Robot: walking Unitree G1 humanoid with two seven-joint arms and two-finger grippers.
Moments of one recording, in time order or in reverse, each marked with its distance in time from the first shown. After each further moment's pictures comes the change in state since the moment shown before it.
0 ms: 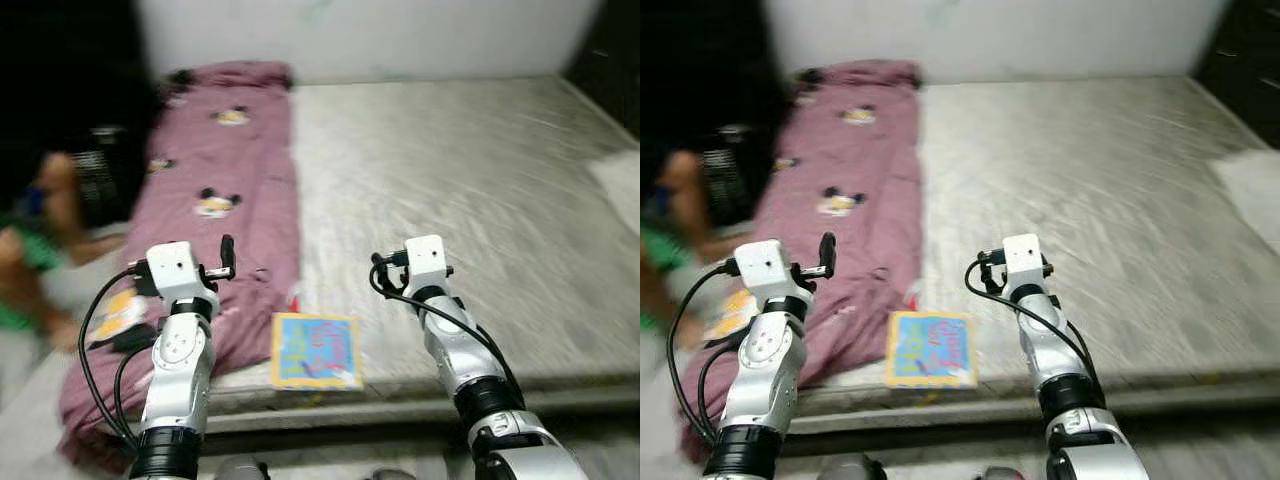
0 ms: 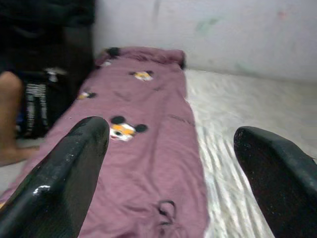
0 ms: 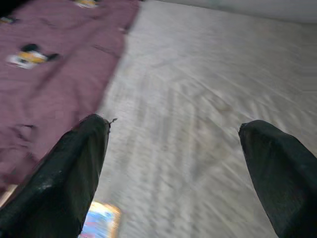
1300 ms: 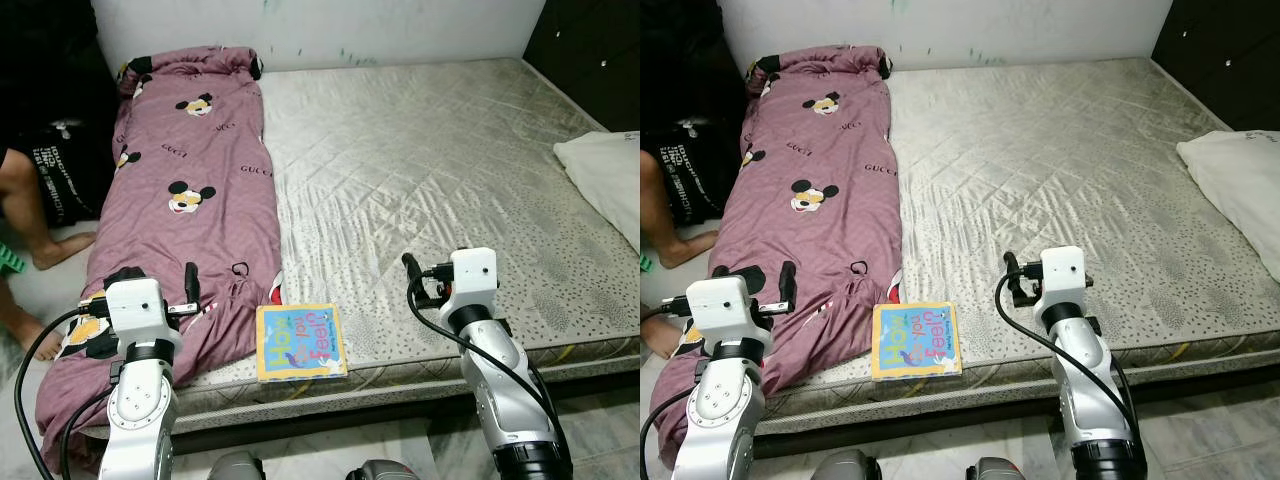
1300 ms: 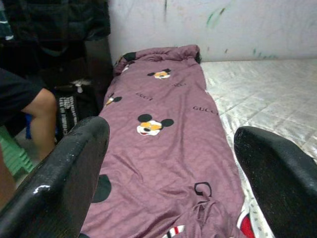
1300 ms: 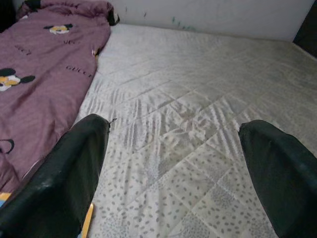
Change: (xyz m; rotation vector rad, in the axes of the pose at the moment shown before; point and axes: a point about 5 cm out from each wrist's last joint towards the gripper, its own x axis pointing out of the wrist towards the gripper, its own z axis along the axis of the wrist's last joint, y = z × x) left arm -0.056 0.039 0.008 0.165 -0.033 0.093; right arm -0.057 -0.021 0.012 0.039 -0.117 -0.036
